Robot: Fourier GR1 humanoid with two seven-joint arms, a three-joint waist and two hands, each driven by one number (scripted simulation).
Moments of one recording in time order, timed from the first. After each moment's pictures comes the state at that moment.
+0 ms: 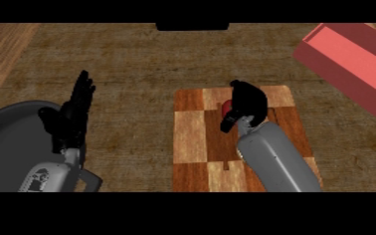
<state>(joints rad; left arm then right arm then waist) -0.15 0.24 -0.09 -1.41 0.13 0.30 0.03 -0.52 -0.04 0.34 -1.28 0.81 0.19 1.03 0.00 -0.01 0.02</state>
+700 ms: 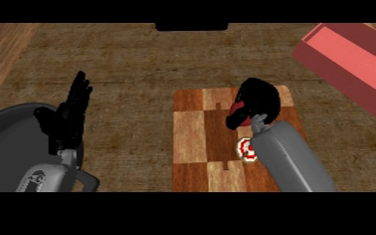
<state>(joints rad) -0.14 0.24 -0.07 -1.42 0.12 0.29 0.05 -0.50 -0.11 0.33 -1.27 0.89 0.15 0.90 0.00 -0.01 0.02</state>
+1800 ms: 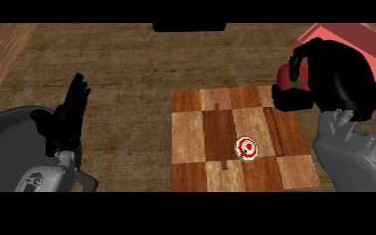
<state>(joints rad) -0.12 0.23 -0.04 -1.43 0.11 0.27 0.05 -0.55 -0.31 0.20 -1.82 0.90 0.35 0.94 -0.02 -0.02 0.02</state>
